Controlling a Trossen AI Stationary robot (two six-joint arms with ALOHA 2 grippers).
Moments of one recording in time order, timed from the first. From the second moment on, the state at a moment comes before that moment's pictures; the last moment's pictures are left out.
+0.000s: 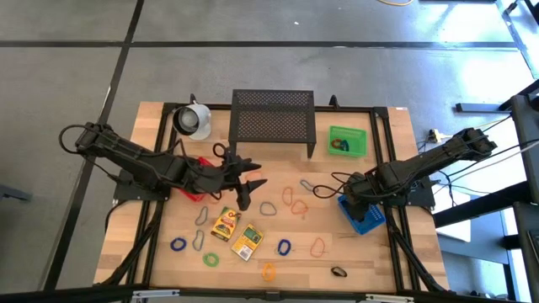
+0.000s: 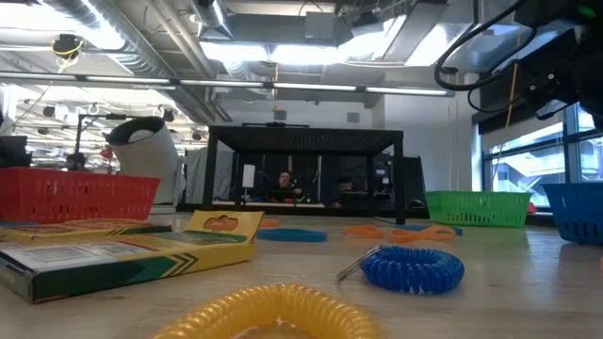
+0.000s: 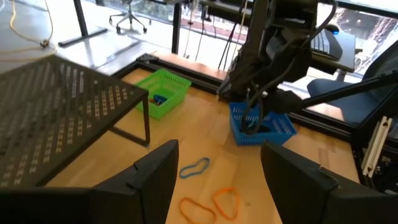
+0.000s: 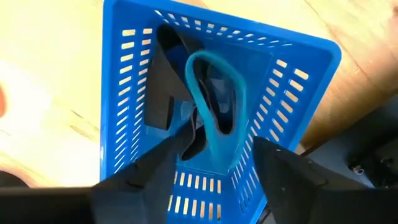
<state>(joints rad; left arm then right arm) -0.33 1.31 1.10 -0.19 -0.63 -0.43 0.38 1.12 0.69 -1.11 -0.11 1.20</state>
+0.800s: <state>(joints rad) -0.48 1.32 1.09 -0.93 -0.23 -1.11 0.38 1.12 0.69 -1.11 -0.03 1.17</state>
